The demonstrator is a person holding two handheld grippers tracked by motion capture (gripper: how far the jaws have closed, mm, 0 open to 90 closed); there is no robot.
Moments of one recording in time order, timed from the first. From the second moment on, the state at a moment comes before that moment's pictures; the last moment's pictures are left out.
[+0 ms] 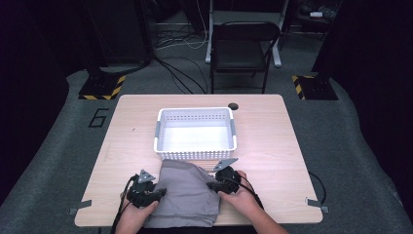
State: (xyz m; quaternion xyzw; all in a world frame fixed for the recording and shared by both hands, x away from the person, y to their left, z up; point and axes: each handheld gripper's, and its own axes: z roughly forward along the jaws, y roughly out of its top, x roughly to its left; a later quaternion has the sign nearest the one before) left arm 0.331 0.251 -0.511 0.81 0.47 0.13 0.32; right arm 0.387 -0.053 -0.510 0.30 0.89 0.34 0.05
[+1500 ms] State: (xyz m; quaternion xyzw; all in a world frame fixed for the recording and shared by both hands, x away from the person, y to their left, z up) left arm 0.314 0.245 -0.489 0.79 0.48 0.09 0.38; right arm 0.382 -0.056 -0.484 0.35 0.87 0.35 0.05
